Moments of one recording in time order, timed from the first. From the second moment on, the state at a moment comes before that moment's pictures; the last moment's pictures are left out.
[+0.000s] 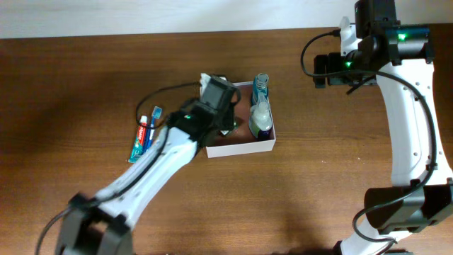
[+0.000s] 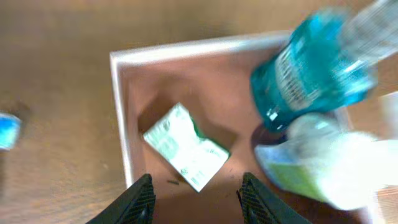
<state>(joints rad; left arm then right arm) -0.57 1.66 1.30 -0.53 -0.19 -0.42 0.01 1.85 2.06 -1.40 -0.04 0.00</state>
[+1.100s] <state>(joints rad) -0.11 1.55 1.31 -0.89 -0.25 -0.28 0.01 1.85 2.06 -1.40 -0.04 0.00</state>
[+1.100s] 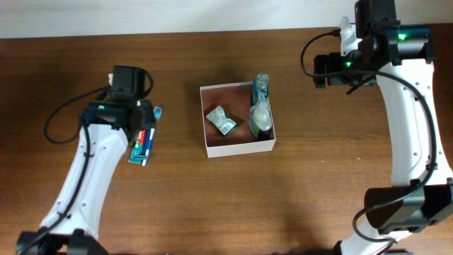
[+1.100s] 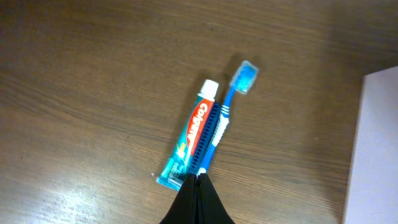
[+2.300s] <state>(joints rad) 0.05 1.89 1.31 -0.74 -0.03 0.16 0.01 1.85 2.06 -1.40 -0.04 0.00</state>
